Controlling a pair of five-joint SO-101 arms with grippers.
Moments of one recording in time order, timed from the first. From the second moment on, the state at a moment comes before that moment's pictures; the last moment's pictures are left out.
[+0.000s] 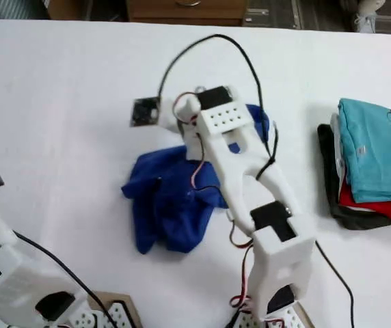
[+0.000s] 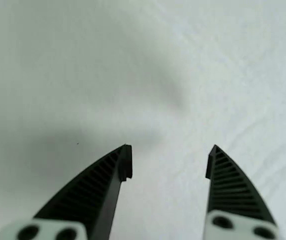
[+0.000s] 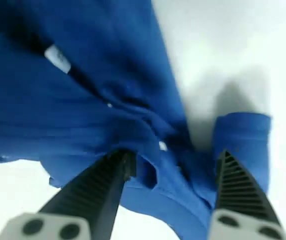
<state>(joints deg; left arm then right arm) -55.8 7.2 16.7 56.8 -9.3 -27.5 21.5 -17.0 83.1 64.0</state>
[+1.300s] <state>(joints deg) -55.3 7.2 16.7 56.7 -9.3 -37.4 4.3 4.0 97.5 64.9</state>
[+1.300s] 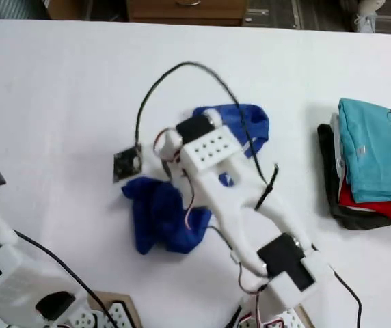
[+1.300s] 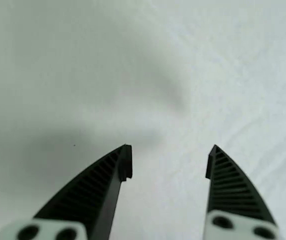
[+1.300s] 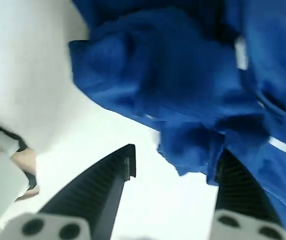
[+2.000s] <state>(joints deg) -55.3 7.2 16.7 56.7 -9.3 -42.6 3.3 6.3 97.5 64.8</state>
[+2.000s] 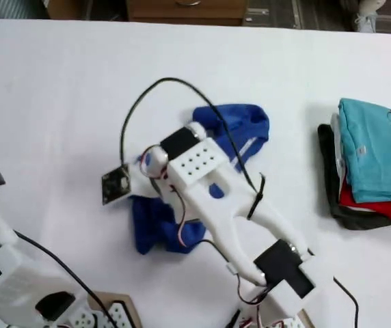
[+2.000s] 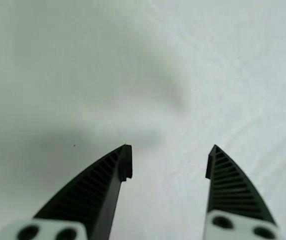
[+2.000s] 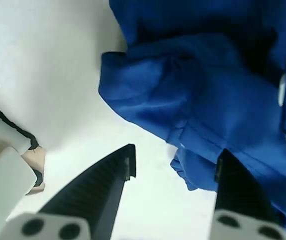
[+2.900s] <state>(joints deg) -55.3 7.2 16.7 56.7 -9.3 -43.4 7.3 10.5 84.5 60.1</state>
